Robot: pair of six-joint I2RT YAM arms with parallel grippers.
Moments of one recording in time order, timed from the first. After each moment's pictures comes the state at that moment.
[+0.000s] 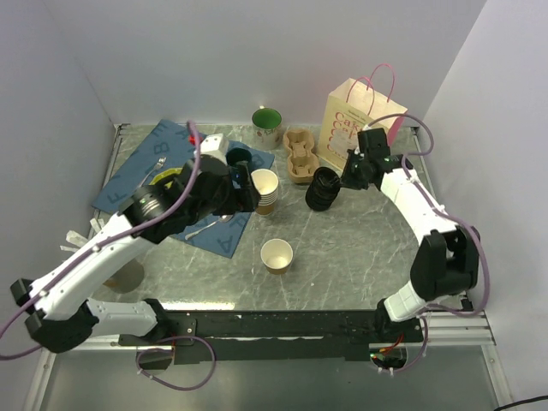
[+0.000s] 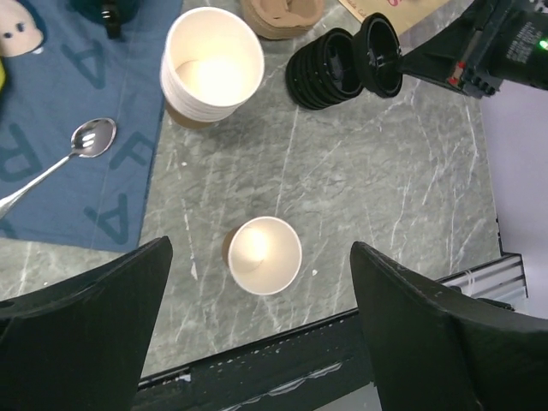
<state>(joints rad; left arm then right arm) -0.89 1.18 1.49 -0.92 -0.35 -0.75 0.18 1.57 1.30 -0.62 -0.07 0.47</state>
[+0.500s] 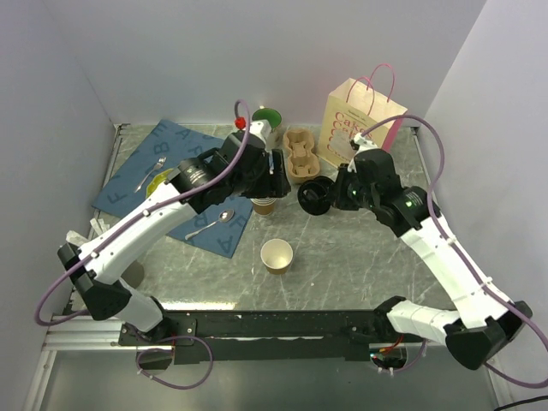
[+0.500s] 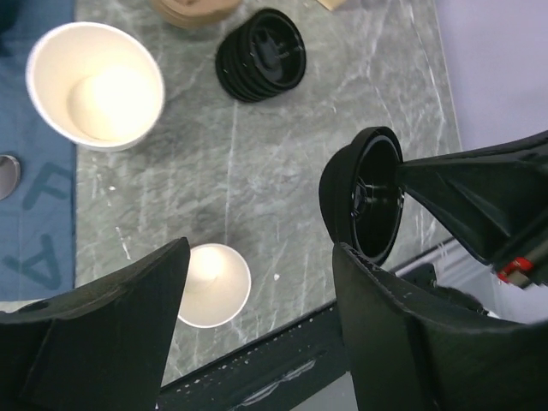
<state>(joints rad) -0.87 1.49 1.71 -0.86 -0.16 -0.69 0.50 1.13 1.27 -0.81 0.05 0.49</state>
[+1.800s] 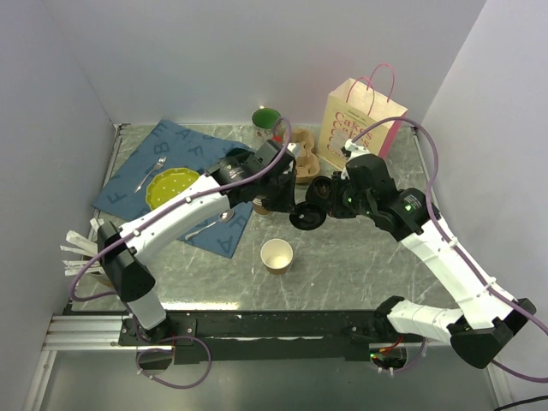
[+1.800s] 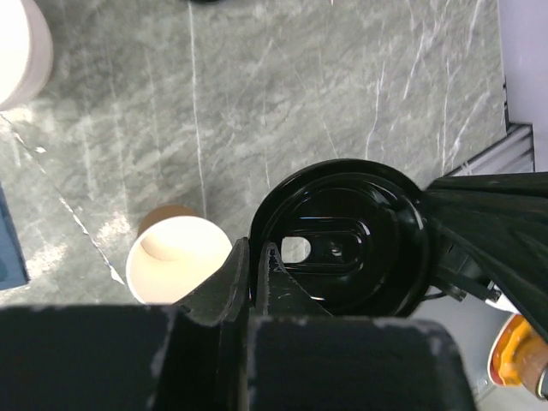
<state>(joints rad) -0.90 1.68 1.75 -0.90 0.04 -0.65 0.61 1.11 1.30 -0.91 0.09 0.51</state>
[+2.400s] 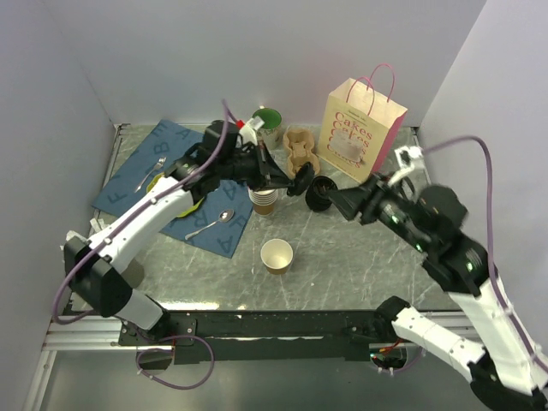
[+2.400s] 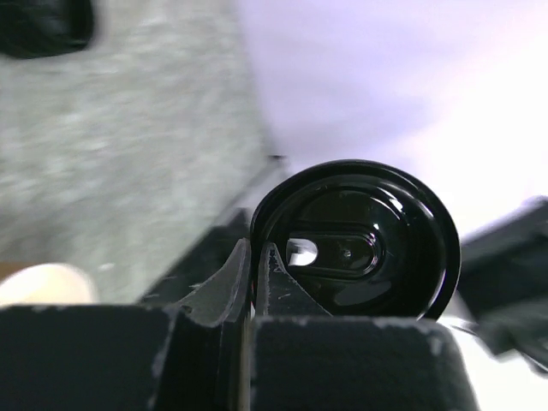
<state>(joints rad) -0.64 1.51 1.48 -0.43 0.53 -0.93 0.61 0.79 1.24 -0.64 -0.04 0.62</state>
